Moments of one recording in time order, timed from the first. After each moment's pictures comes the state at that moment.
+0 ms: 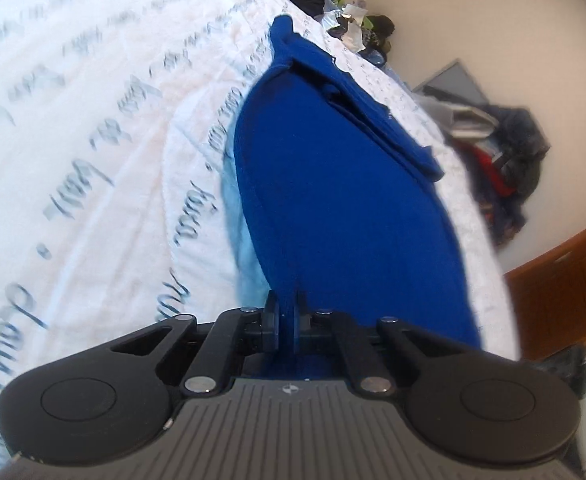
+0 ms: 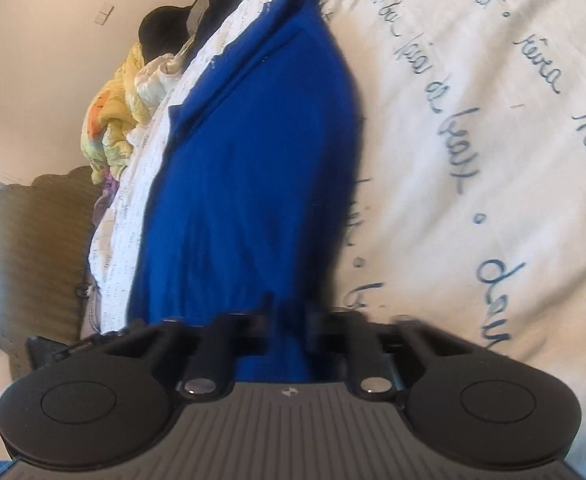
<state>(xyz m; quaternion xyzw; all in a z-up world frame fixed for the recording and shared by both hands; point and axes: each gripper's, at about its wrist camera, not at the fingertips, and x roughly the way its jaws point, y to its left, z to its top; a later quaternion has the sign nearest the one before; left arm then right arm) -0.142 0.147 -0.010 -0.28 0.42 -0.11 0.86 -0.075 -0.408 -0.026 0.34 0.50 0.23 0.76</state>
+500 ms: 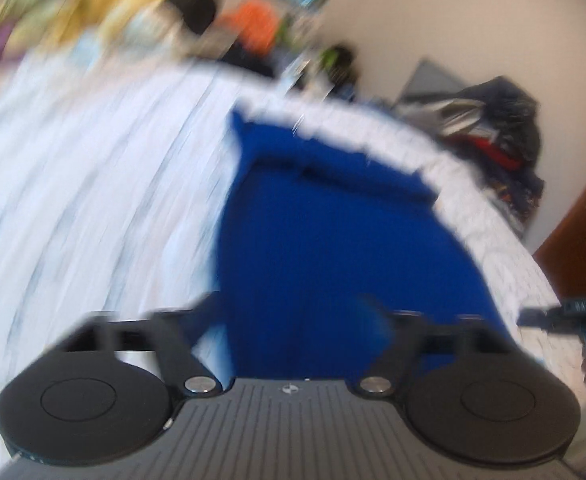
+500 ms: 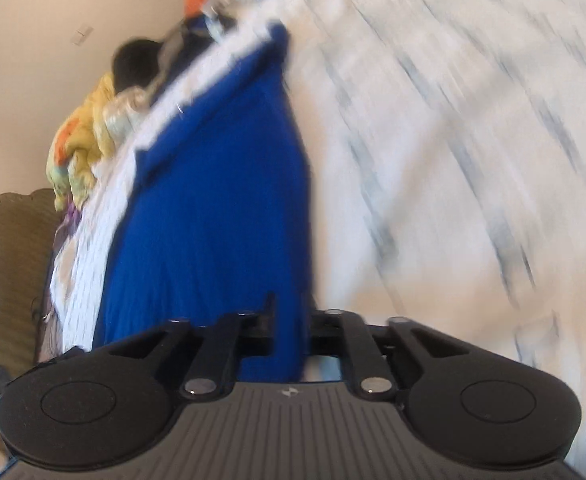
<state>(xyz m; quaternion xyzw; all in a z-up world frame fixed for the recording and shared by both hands) -0.123 0.129 0.056 -0.13 0.31 -0.11 0.94 -0.040 -0.408 0.019 0.25 0.44 0.18 0.84</state>
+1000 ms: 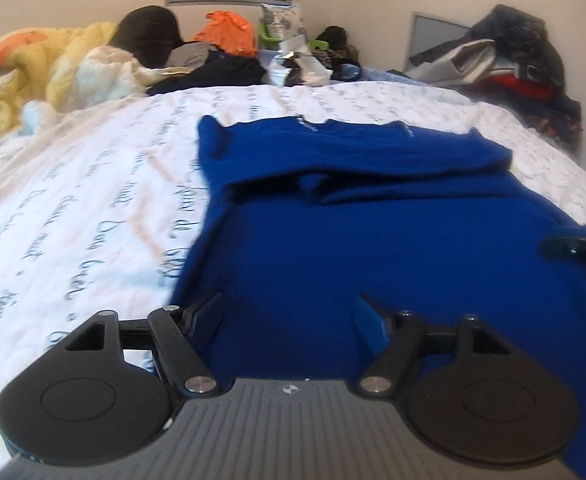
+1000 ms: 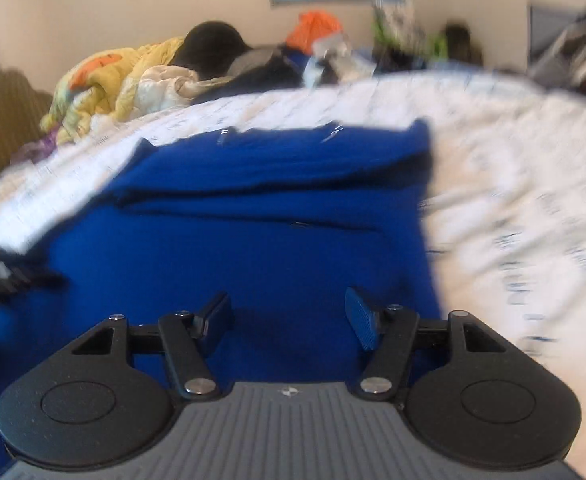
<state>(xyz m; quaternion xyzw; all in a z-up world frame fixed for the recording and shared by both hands) 0.002 0.080 -0.010 0.01 0.33 -0.06 0.94 0.068 -0.306 -0.021 0.03 0.33 0.21 0.92</state>
